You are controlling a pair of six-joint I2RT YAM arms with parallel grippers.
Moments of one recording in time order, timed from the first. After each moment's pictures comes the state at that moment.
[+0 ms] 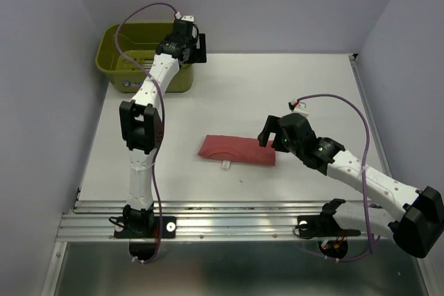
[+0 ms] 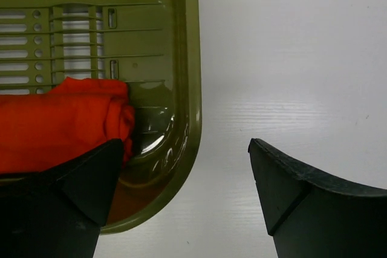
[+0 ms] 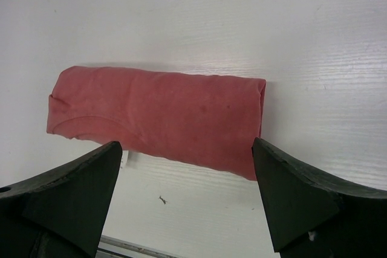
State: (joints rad) left arm -0.29 2.22 2.26 -0.67 -0.16 -0.21; right arm 0.70 1.08 0.78 -0.38 0.32 0.74
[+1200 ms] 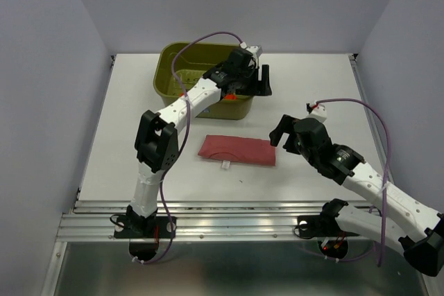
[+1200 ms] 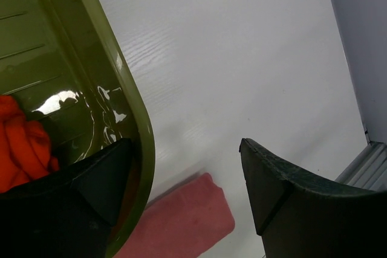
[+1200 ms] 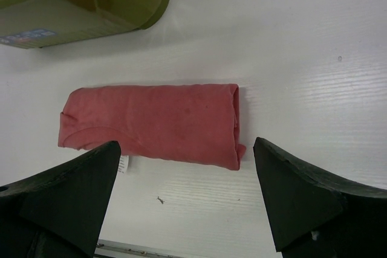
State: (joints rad) left arm -0.67 2.09 1.94 -0.49 0.20 -0.49; right arm 0.70 0.90 0.78 -0.49 0.42 0.77
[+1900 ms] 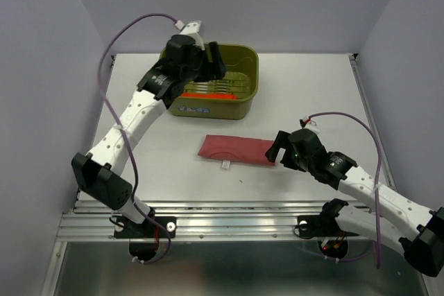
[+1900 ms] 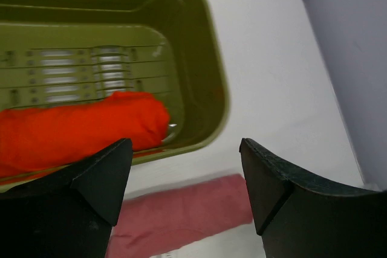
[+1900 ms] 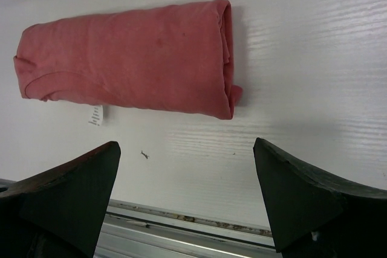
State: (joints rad) left arm -0.60 1.60 1.72 -0.52 -0.01 -0.46; right arm 0.70 0.88 0.63 -0.52 0.26 0.89
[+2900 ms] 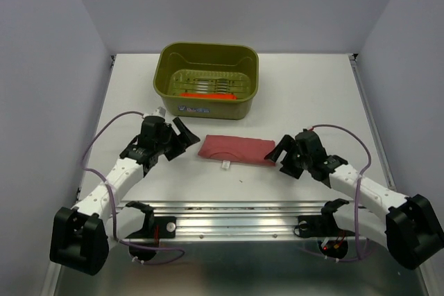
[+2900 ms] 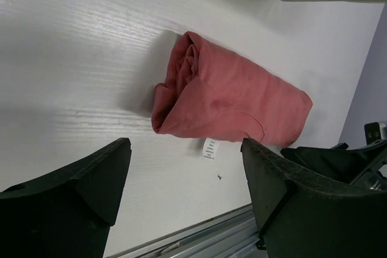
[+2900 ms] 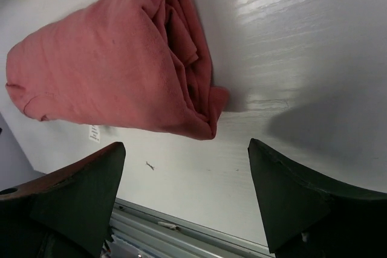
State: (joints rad) left arm -0.31 0.99 0.59 -0.30 0.19 -0.85; right arm 0.48 1.01 0.44 -0.25 -0.09 1.01
